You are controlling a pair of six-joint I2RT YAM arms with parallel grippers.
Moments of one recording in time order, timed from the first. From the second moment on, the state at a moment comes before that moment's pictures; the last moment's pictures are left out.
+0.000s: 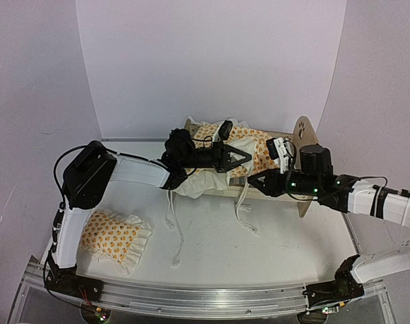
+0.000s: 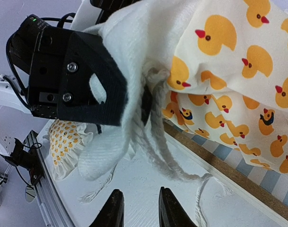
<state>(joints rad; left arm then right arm) -0.83 2.22 1.55 1.00 0.90 -1.18 0.64 1.18 0.71 0.05 -0.32 0.35</state>
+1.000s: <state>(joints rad) -0.83 2.22 1.55 0.99 0.90 -1.18 0.64 1.38 0.62 0.39 -0.26 0.38</state>
